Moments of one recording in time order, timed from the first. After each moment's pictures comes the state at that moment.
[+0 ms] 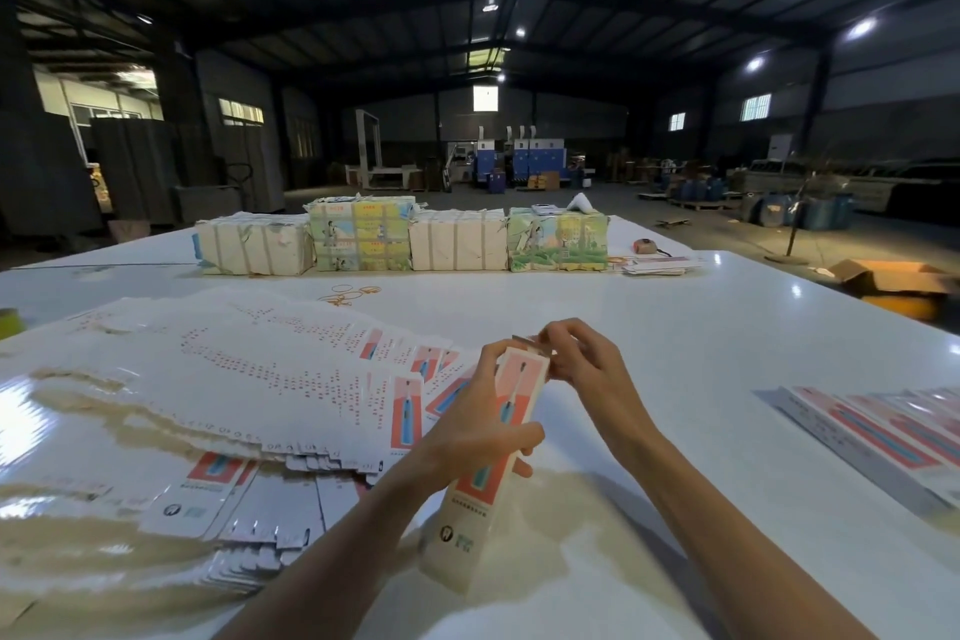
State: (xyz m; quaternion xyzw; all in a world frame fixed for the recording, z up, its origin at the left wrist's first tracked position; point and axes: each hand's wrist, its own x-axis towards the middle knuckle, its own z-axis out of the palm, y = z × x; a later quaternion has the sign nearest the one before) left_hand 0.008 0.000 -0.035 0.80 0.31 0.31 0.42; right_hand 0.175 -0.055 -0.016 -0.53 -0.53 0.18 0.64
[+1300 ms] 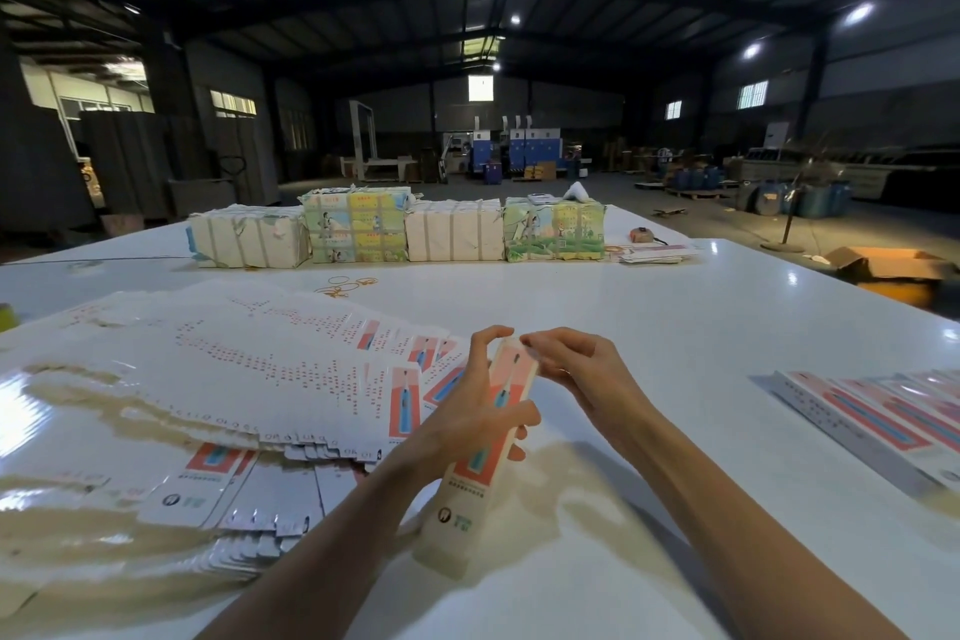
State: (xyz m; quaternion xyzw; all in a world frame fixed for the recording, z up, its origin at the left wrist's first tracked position) left_hand 0.011 0.011 -0.041 0.78 0.27 0.33 0.46; right_hand 0.179 -0.056 -0.021 -0.50 -0.49 0.32 0.64
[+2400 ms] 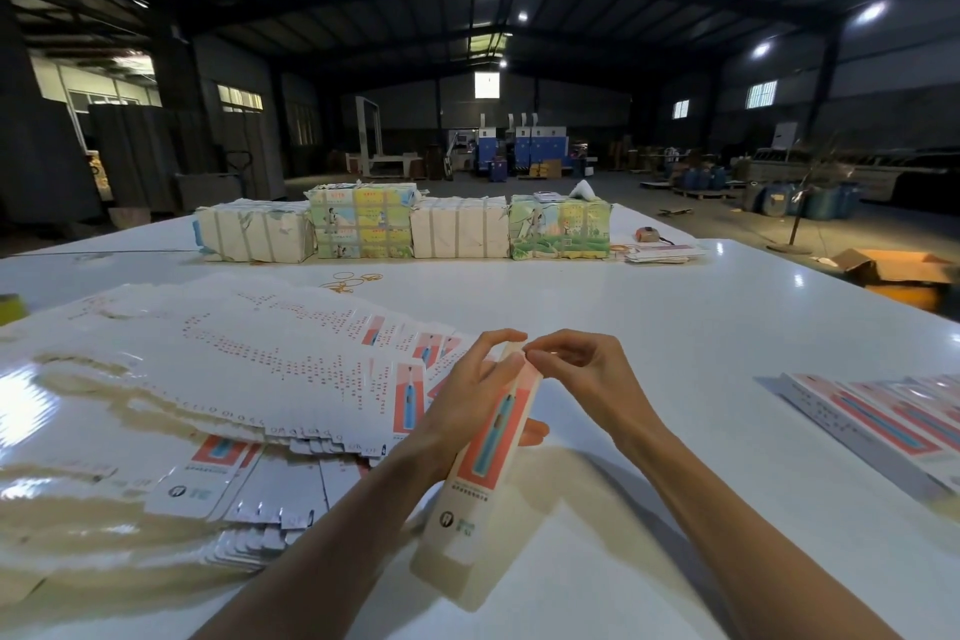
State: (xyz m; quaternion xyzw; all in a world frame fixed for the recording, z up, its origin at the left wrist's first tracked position) left_hand 0.006 0.013 -0.042 0.73 0.26 0.36 0.52; right_hand 0.180 -0.058 -0.025 -0.54 -0.57 0.17 0.59
